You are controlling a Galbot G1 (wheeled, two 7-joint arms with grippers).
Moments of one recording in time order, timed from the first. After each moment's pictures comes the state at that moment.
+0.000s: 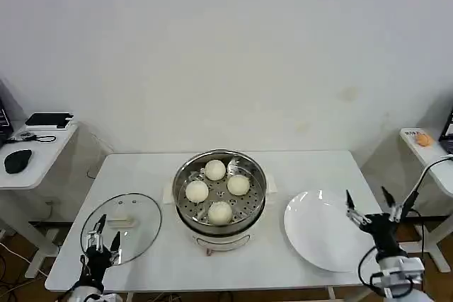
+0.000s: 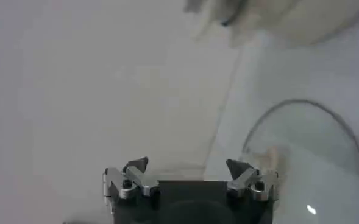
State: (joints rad) left arm 1.62 -1.17 -0.64 -1.82 1.03 0.03 -0.17; right arm -1.55 1.36 0.89 1.99 0.15 0.12 -0.15
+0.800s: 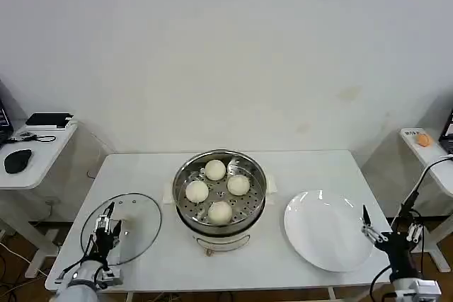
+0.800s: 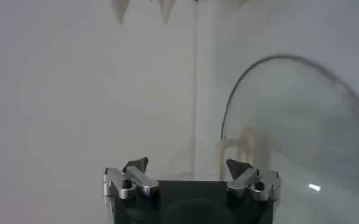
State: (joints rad) left arm 1.37 -1.07 -0.54 -1.55 1.08 0.04 -0.15; right arm -1.63 1.44 0.96 2.01 0.14 0.15 -0.16
